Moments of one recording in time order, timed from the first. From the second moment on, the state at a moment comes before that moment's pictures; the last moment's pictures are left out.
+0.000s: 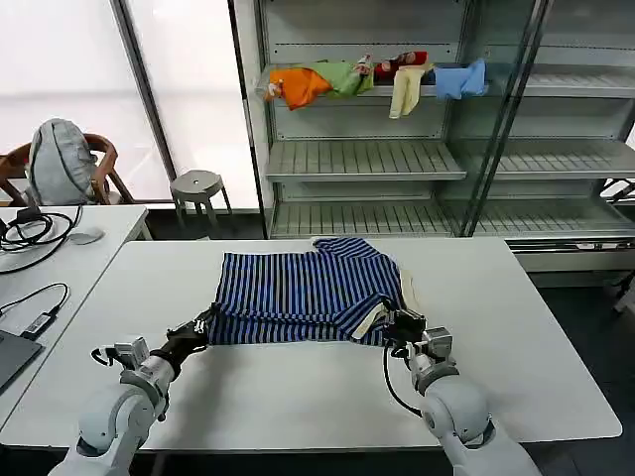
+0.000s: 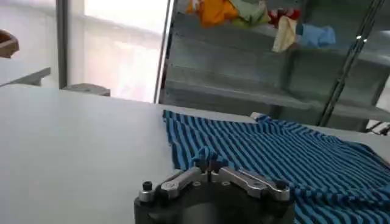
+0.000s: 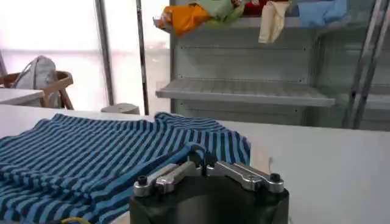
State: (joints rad) left arm 1.16 -1.13 -0.54 -1.83 -0.64 0.48 0.06; right arm -1.03 1.21 0.22 1.86 0.39 -0.44 0.17
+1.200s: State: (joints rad) left arm 1.14 -1.08 -0.56 -1.79 -0.62 0.44 0.06; right arm -0.94 1.21 0.25 1.78 0.35 -0.51 0.14
